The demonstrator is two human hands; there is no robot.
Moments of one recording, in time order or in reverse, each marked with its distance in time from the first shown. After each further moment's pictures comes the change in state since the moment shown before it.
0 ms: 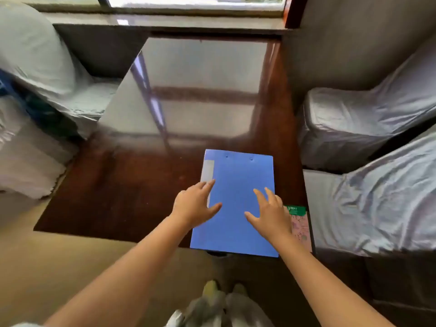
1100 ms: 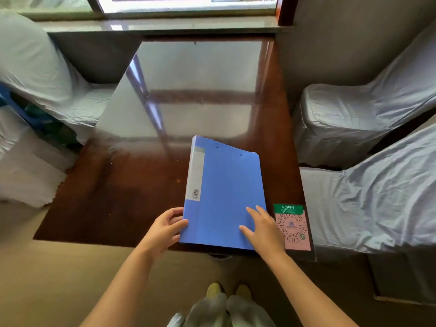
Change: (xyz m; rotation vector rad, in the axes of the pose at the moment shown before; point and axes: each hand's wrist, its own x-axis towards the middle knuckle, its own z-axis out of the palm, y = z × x) left_hand -0.058 -0.042 0.013 -1.325 -0.162 -0.546; right_hand -0.025 0.001 0.025 0.209 -0.064 0.071
